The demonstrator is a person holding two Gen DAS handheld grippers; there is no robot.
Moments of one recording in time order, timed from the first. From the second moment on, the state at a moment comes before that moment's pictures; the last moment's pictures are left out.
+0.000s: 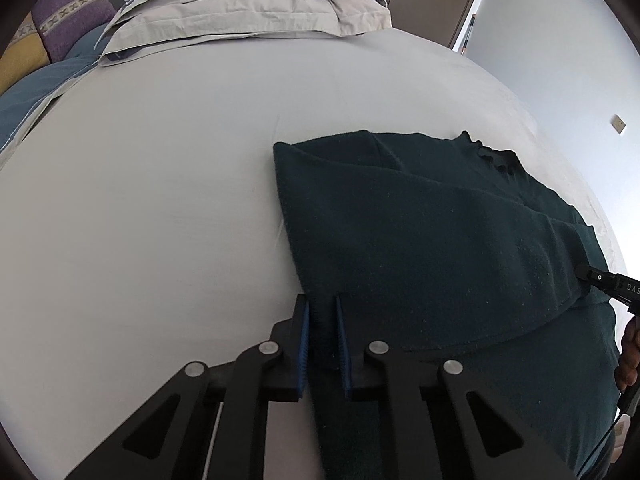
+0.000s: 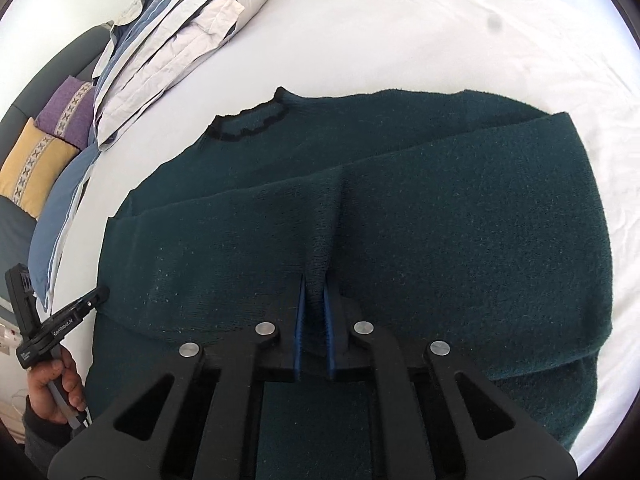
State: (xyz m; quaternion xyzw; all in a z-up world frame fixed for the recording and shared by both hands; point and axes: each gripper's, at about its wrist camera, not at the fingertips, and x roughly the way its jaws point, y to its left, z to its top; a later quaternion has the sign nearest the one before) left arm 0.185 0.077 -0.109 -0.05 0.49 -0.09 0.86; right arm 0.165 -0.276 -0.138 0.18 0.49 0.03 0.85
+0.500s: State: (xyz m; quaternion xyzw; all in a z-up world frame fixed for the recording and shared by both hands) left arm 0.183 0.086 -0.114 -0.05 0.49 -0.08 0.87; right arm 0.167 -0.292 -0.146 0.22 0.49 0.02 0.84
